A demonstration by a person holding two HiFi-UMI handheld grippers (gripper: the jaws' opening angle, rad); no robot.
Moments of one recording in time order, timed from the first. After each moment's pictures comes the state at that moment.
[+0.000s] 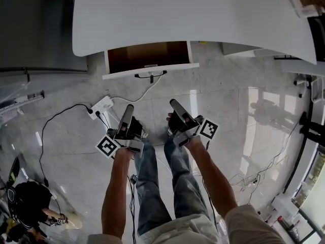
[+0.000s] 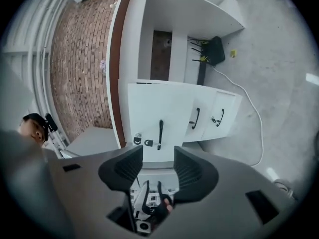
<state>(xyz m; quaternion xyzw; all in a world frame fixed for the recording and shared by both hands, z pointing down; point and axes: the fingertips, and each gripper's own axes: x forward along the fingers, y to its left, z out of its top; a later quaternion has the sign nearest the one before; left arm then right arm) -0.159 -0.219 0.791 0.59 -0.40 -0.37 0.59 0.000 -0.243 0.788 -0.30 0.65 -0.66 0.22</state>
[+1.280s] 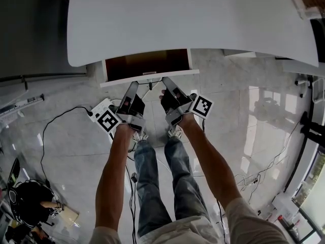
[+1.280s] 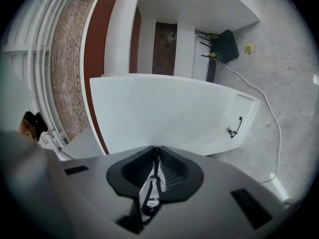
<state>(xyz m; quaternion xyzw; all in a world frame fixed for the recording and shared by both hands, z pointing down) -0.133 -0.324 0.805 0.61 -0.37 -0.36 0.60 -0.023 -0.344 0.804 -0.29 0.66 -0.65 0.23</state>
